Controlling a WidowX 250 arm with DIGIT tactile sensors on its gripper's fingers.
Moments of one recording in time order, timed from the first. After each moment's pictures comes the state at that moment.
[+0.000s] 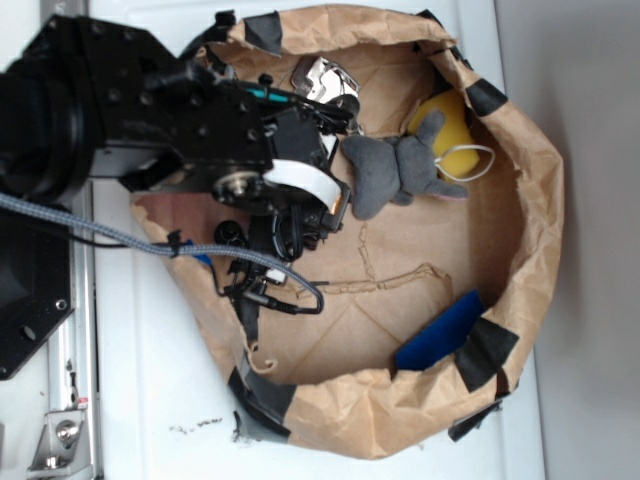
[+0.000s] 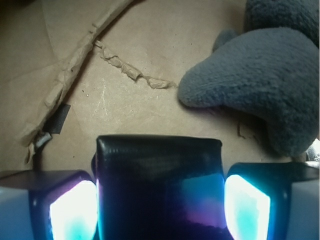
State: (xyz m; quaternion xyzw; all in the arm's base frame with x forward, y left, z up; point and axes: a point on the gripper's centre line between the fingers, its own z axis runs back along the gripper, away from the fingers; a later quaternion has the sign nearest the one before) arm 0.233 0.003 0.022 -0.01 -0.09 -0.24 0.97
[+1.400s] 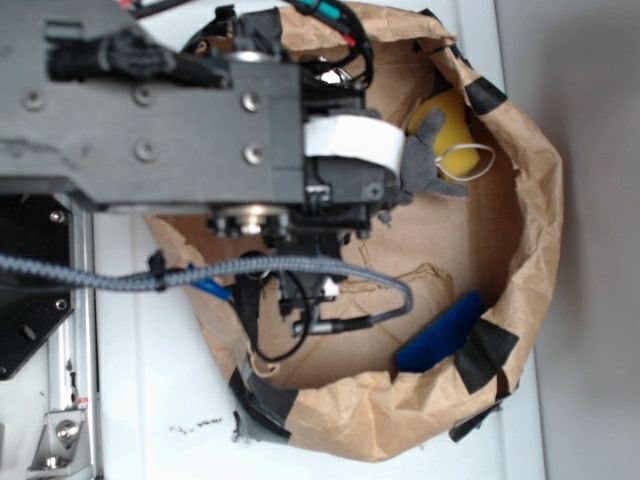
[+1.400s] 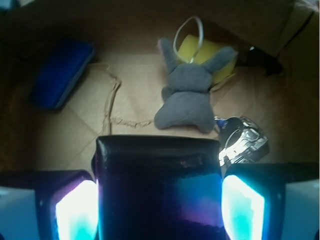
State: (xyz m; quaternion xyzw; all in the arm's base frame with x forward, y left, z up) arm 0.245 -0.005 0.126 0.03 -0.07 -0.02 1.00
